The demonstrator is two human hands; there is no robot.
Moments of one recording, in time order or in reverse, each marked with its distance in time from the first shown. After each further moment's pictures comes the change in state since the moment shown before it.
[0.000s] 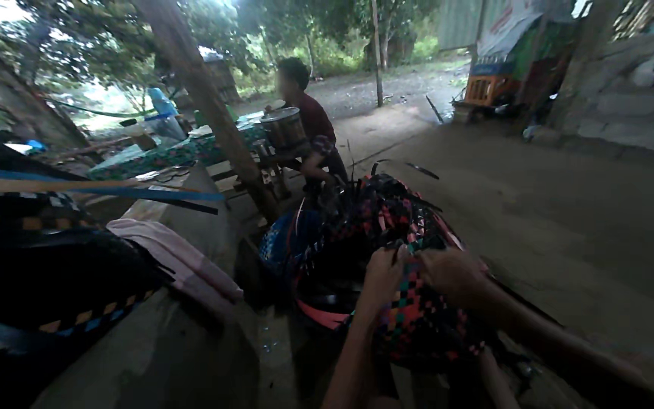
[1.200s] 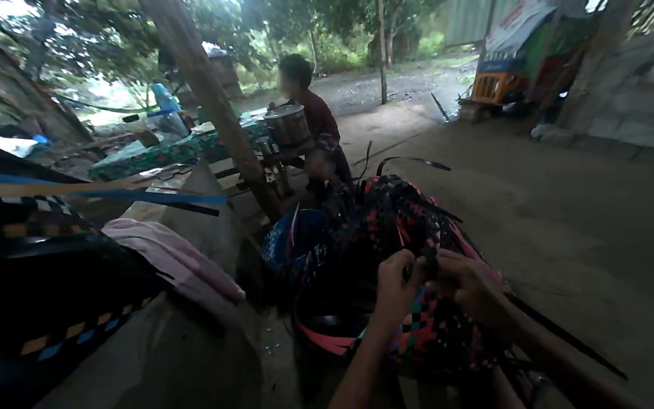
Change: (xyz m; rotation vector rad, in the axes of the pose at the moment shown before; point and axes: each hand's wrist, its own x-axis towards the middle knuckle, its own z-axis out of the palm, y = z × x) left_hand 0.004 -0.030 0.020 -0.168 0.286 0.414; right_hand 0.012 0.022 0.039 0.695 0.603 -0.338
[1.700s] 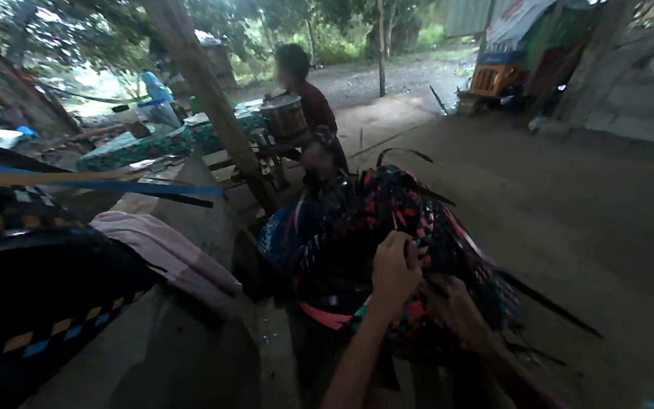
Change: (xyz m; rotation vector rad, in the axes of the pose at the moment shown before) left_hand 0.011 0.012 0.002 0.315 0.001 -0.073; right_hand -0.026 -0.013 0.044 0.108 0.002 0.590
